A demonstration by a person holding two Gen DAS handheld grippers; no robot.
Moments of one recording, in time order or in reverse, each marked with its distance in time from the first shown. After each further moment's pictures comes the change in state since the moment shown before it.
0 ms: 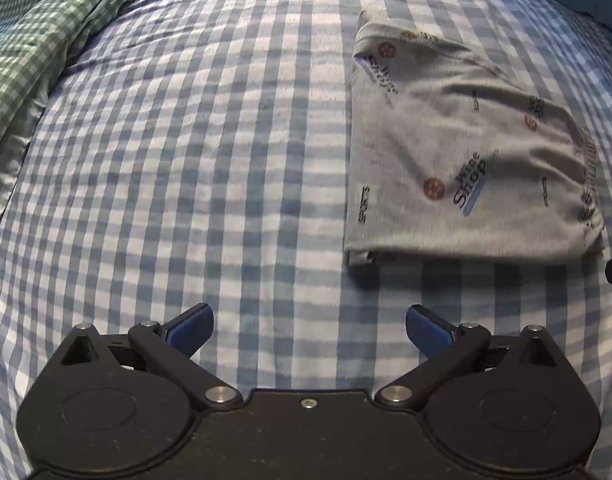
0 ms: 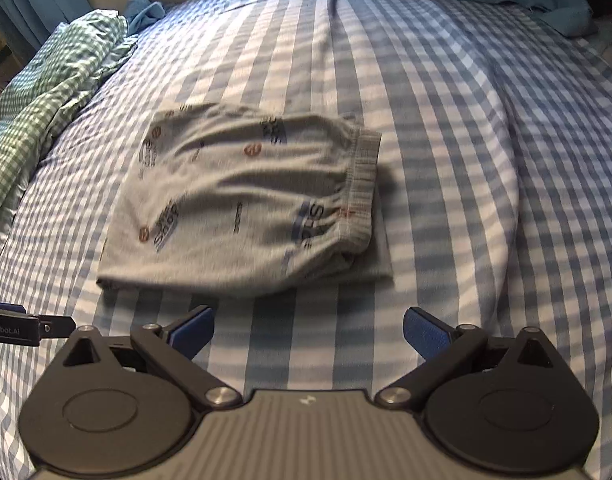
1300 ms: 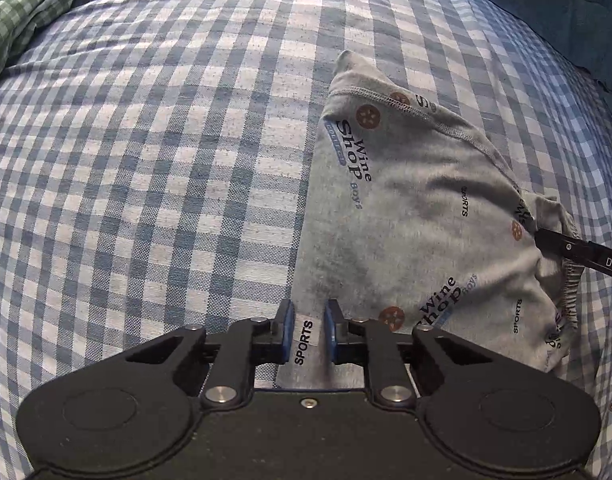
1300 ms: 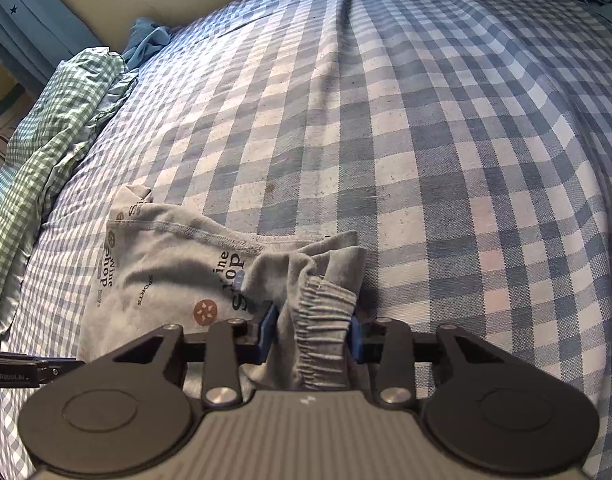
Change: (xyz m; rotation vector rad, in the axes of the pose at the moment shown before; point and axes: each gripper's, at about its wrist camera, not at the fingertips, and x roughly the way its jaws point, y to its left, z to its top) left arm 0.043 -0.010 0.068 -0.101 -0.005 -0.162; right arm 0.099 -0.041 0.104 0.030 0.004 0.159
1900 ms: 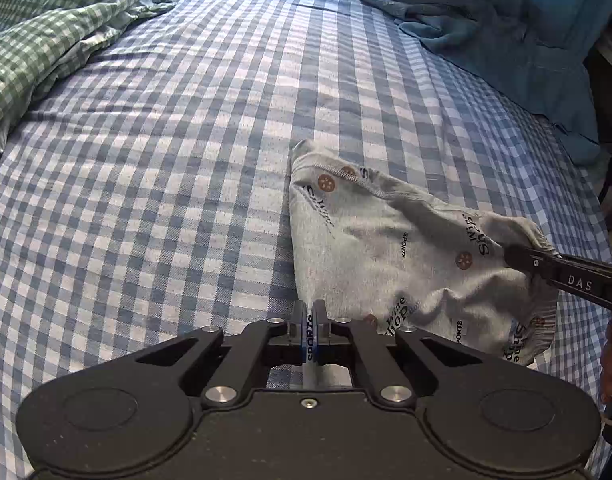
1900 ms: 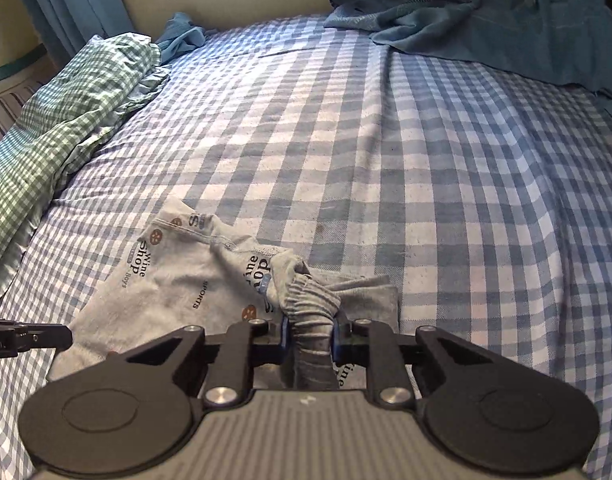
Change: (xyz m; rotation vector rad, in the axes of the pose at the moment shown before) left arm -0.083 0.000 -0.012 0.005 -0.180 -0.075; right arm -0.066 0.082 0.014 -0.203 -0.060 -0.087
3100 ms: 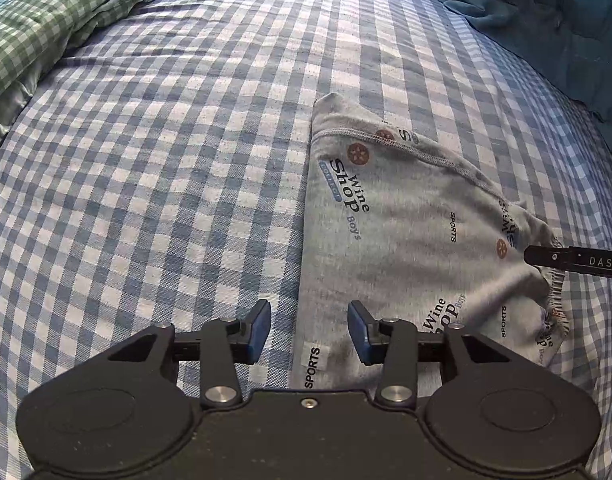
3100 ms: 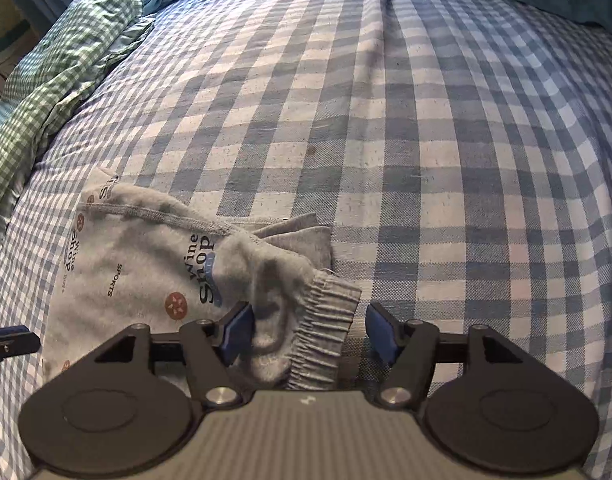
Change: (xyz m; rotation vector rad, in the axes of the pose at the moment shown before) left arm 0.035 0.049 -0.038 -0.038 0.062 0.076; right arm 0.073 -0.034 -0.036 0.131 0.172 0.060
